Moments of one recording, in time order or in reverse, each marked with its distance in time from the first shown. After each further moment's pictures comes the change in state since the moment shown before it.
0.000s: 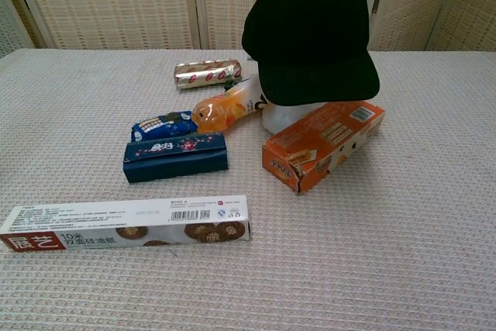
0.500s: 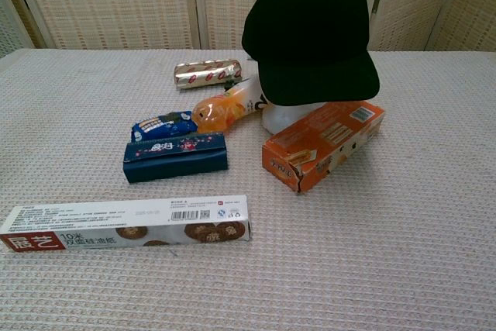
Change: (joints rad) left arm 0.000 -0.004 0.004 0.009 0.015 -0.006 -0.011; right arm 0.034 -0.043 0.007 0.012 -0.025 -0.019 -0.002
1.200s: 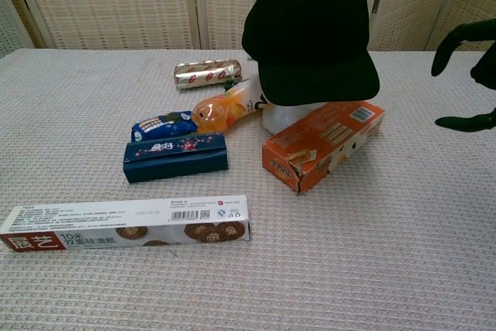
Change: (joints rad) left arm 0.008 0.047 0.010 -0.035 0.018 0.005 -0.009; right arm 0.284 -0.313 0.138 0.207 -0.067 -0.119 -0.084
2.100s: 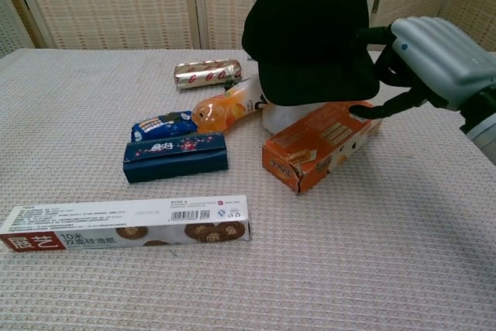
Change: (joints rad) left arm -0.003 0.030 -0.005 -0.005 0.002 -0.007 -0.041; right arm 0.218 -0.330 0.046 0.432 0.008 0.030 0.117
